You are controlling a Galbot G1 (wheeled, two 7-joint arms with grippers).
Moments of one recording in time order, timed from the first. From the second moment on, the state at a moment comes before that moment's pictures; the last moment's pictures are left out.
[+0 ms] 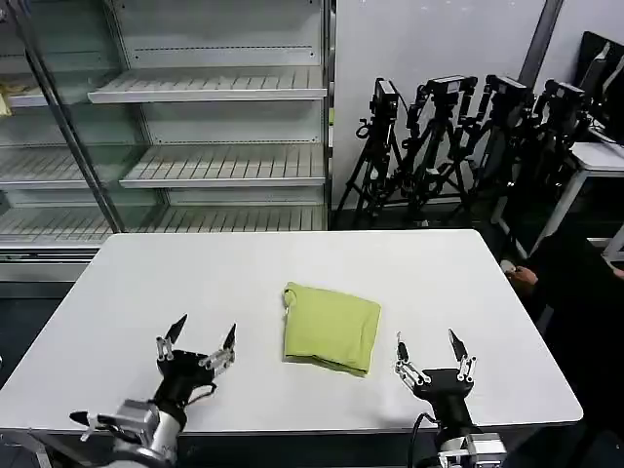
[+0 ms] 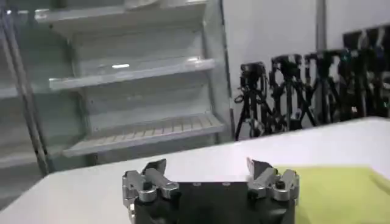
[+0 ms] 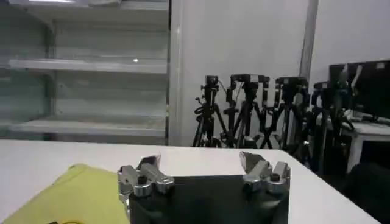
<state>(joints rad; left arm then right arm) 1.58 -1.15 -0.45 -2.34 -0.16 0.37 -0.18 -1.64 1.28 0.36 2.35 0.10 -0.23 0.30</state>
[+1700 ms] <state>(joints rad) 1.16 -1.14 -0.09 -1.98 -0.08 0.55 -0.18 -1.71 1.29 0.43 2.37 0.06 -0.25 0.33</state>
